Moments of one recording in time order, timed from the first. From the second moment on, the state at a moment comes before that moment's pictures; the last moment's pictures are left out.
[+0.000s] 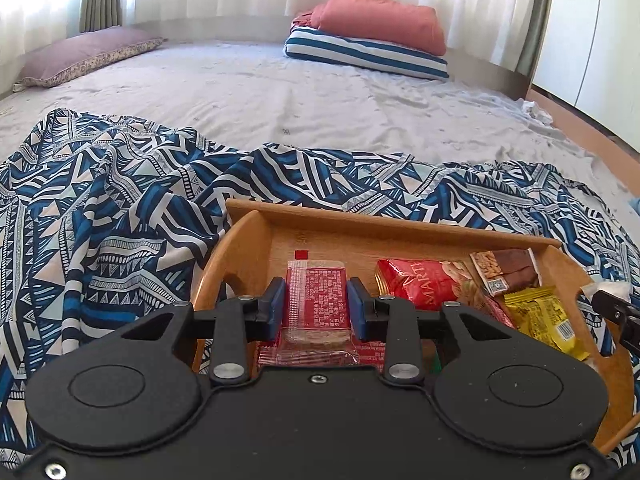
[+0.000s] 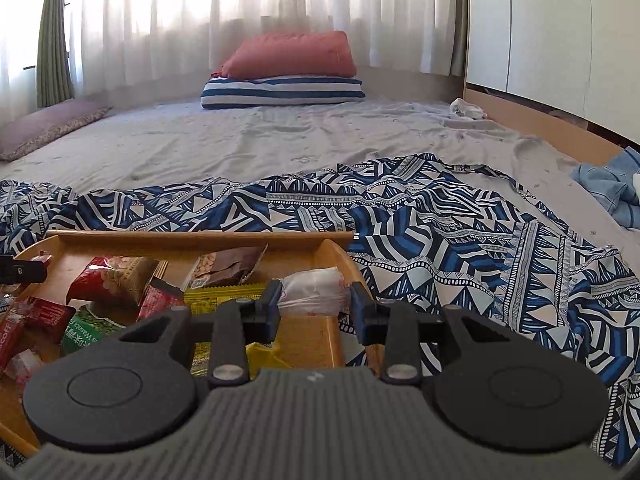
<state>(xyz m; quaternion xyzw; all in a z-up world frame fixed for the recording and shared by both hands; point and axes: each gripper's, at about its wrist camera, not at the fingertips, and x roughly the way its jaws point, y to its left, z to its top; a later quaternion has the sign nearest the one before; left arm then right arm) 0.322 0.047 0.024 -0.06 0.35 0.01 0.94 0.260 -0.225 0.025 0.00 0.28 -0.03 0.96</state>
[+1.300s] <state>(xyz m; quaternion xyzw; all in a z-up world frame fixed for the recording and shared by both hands) 0.340 0.036 0.003 -0.05 0.36 0.01 0.93 0.286 -0.216 -0.003 0.02 0.34 0.01 0.94</state>
